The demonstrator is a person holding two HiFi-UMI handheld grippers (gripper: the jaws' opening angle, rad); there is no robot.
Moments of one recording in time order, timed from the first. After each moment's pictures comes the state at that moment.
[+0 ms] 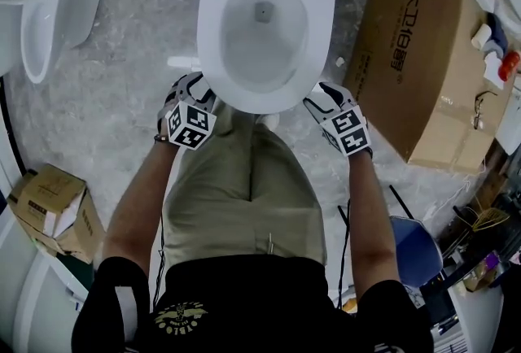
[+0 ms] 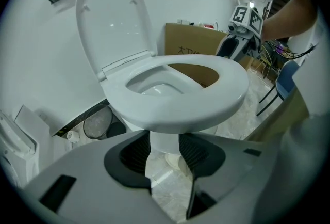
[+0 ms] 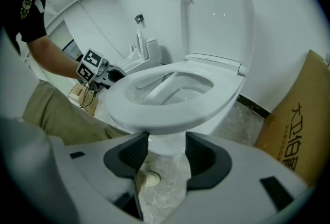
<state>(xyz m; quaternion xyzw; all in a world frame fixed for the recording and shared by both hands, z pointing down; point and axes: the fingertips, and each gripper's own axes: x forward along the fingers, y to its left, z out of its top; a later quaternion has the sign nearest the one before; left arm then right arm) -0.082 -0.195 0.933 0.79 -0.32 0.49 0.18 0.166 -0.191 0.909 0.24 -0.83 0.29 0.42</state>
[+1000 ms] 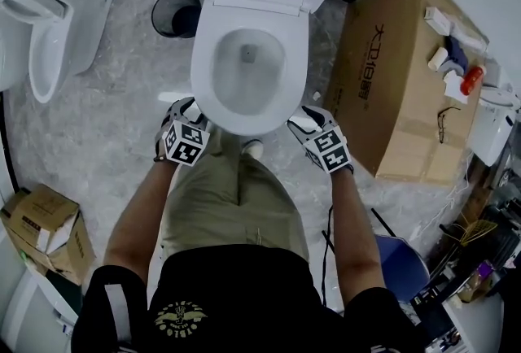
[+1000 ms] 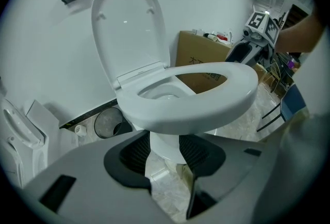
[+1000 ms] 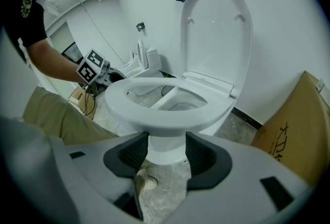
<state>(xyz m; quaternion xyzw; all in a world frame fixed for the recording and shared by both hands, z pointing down) -0.079 -0.236 0.854 0.77 -0.36 0.48 0.22 0.170 -0.232 0.824 0.25 -0.83 0.27 0.41</state>
